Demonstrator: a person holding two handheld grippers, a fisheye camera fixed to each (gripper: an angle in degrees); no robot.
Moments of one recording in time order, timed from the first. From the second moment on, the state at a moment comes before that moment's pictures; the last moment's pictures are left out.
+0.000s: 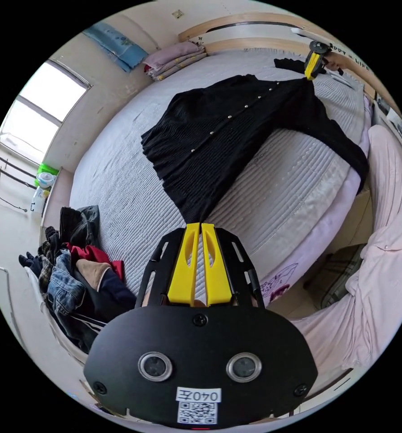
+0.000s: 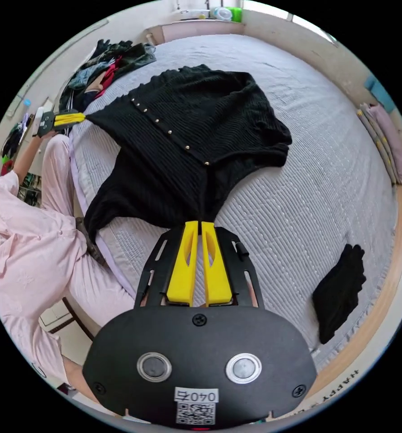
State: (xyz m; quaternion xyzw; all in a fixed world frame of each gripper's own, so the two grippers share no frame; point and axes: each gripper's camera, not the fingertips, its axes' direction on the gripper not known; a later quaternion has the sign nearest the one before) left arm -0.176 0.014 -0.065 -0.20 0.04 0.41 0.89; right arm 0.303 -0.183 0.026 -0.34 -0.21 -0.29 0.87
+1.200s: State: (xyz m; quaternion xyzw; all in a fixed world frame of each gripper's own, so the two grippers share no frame) left arm -0.010 0.100 -0.122 -0.23 0.21 0.37 0.88; right arm 0.144 -0.038 -0.079 -0.31 -0.15 -0.34 0.88
